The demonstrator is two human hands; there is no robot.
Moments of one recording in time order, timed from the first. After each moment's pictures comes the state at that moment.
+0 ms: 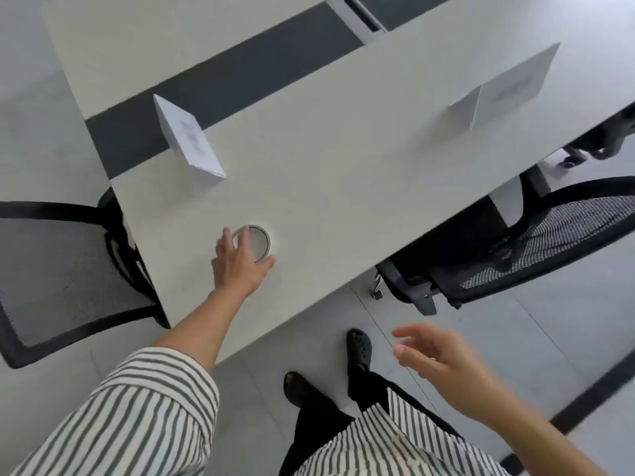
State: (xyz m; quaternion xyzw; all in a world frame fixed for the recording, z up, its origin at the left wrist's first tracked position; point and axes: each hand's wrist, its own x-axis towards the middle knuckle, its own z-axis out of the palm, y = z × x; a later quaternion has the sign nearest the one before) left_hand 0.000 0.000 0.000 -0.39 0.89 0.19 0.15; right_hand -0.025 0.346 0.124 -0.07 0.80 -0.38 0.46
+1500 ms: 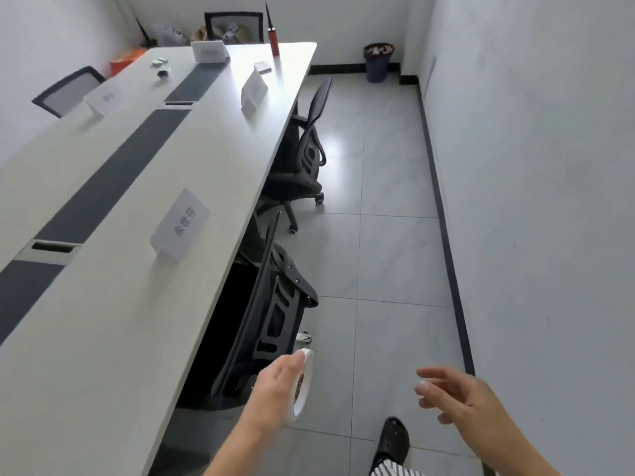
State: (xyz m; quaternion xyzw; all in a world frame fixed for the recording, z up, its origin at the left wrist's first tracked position) left_hand -0.045 0.432 0.138 -0.06 0.76 0.55 0.33; right_hand 0.086 0.679 0.147 0.33 0.73 -0.60 0.11
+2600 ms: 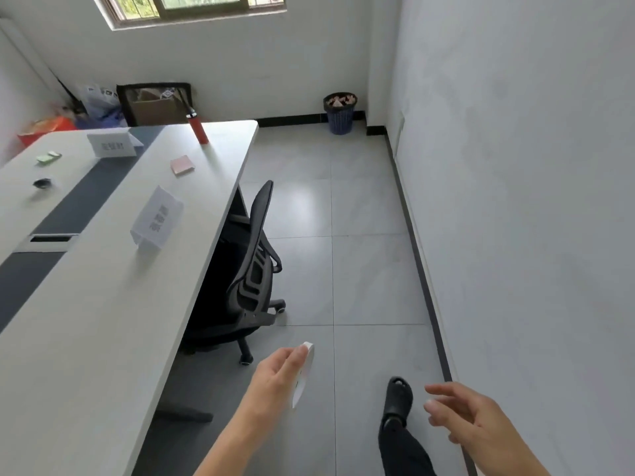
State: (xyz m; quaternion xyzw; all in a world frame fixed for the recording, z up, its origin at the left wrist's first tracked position) left_hand -0.612 0.860 0.156 0.02 0.79 0.52 0.32; right_hand -0.429 1.085 0.142 0.35 0.71 -0.61 0.07
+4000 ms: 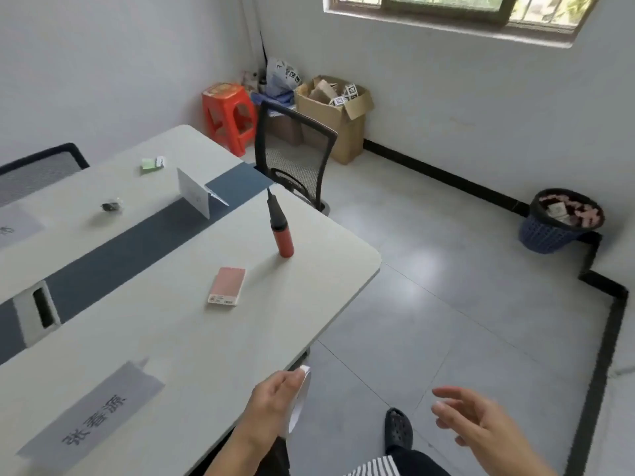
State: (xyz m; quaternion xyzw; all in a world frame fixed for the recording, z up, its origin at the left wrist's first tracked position) left_hand -1.359 1.094 0.133 -0.29 0.71 0.63 0.15; right_hand -1.394 1.395 0.134 0.11 0.81 -0.51 0.28
